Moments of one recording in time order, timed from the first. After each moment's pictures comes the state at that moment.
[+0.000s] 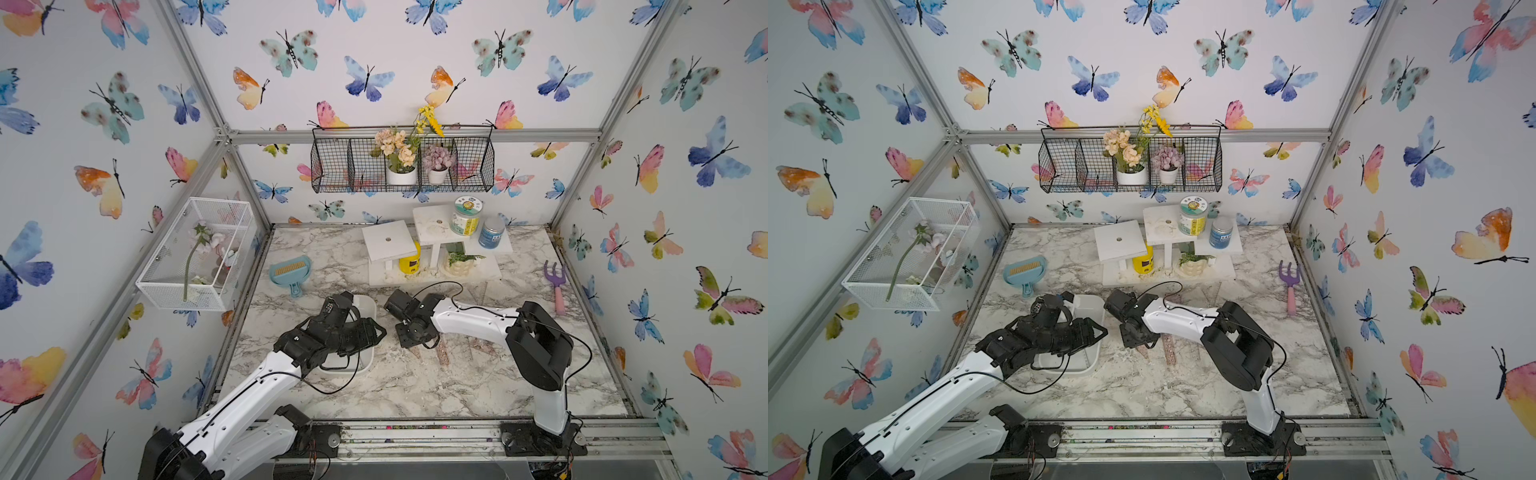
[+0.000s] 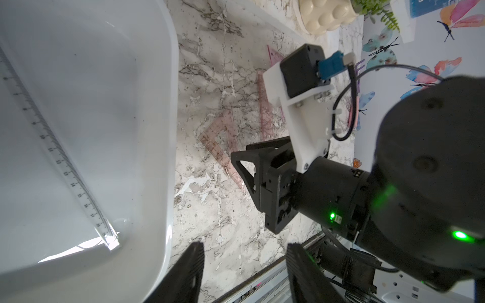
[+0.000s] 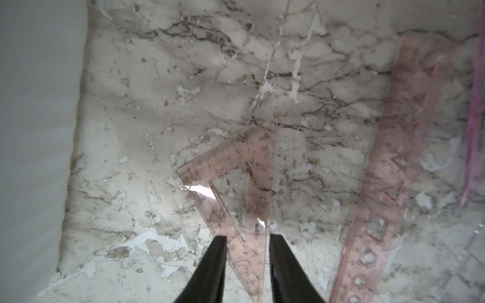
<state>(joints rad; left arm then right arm) -0.59 0.96 0.69 -0.52 0.32 -0.87 0.99 1.97 1.39 -0.75 0.14 0.60</state>
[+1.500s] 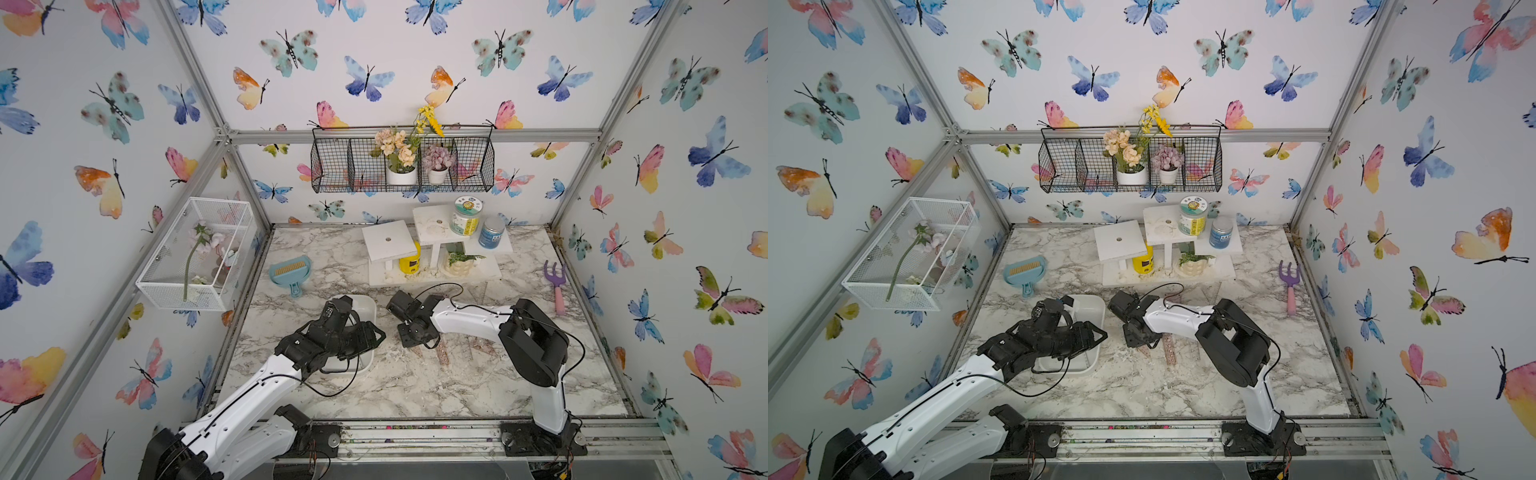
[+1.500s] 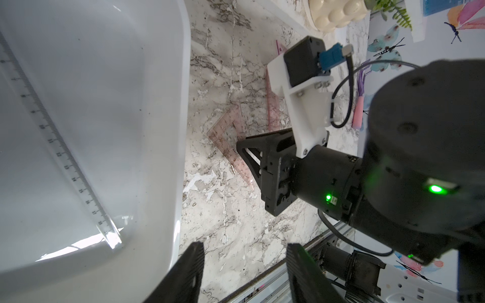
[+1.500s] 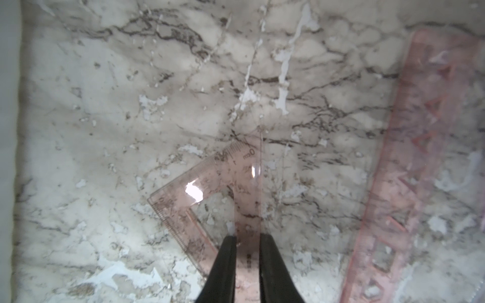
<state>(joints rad) -0.59 0.96 0.63 -0.47 0.33 -0.89 0.96 1.99 1.33 -0.67 0.14 0.60</state>
